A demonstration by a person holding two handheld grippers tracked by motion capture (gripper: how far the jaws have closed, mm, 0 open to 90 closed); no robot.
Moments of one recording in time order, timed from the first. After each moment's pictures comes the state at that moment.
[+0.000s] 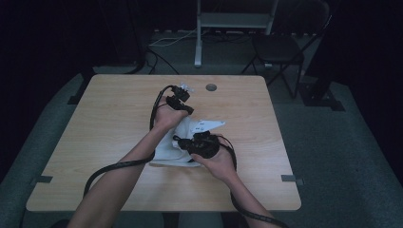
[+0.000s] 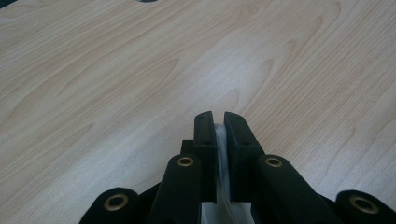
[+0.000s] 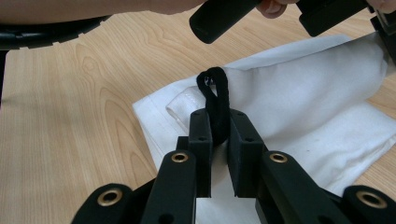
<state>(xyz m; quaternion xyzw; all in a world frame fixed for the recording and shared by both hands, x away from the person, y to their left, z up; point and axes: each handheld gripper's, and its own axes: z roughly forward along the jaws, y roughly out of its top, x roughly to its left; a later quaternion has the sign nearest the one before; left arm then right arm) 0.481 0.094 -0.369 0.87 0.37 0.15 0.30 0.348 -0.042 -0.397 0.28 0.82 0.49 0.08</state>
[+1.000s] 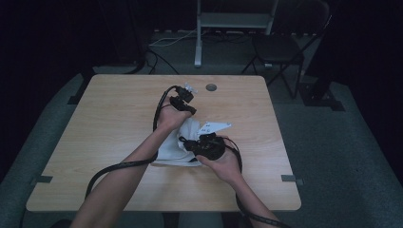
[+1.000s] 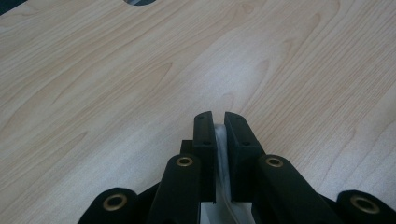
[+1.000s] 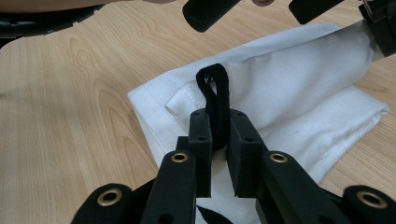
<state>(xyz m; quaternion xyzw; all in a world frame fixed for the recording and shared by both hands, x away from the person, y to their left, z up) 0.480 0.083 -0.370 0.87 0.36 0.16 0.29 0.344 -0.057 -0.400 0.29 0.82 0.48 0.08</state>
